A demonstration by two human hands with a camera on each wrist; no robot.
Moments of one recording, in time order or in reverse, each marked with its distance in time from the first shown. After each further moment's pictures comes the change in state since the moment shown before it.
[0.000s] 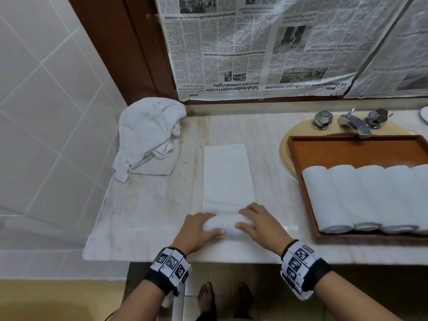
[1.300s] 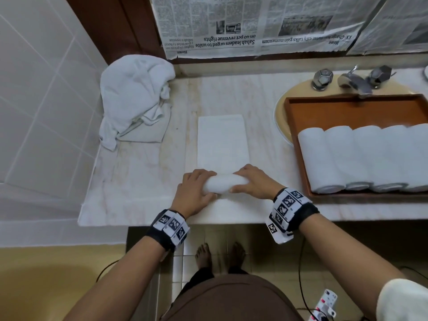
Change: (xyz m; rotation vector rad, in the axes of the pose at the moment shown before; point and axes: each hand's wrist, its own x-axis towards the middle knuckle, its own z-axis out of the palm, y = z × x) left_hand 0.003 0.007 0.008 0.255 0.118 0.182; right_hand 0.023 0.000 -0.017 0.123 -0.187 0.083
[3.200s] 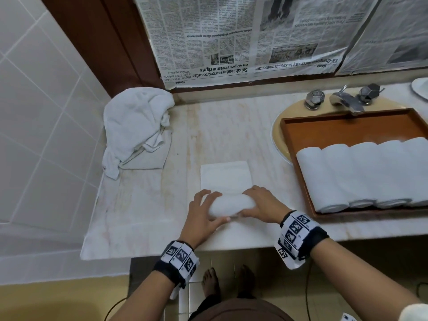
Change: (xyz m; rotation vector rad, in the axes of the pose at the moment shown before) left_hand -0.002 0.013 0.004 -0.277 0.046 -0.027; right_hand -0.002 0.011 -0.001 -0.074 0.081 0.085
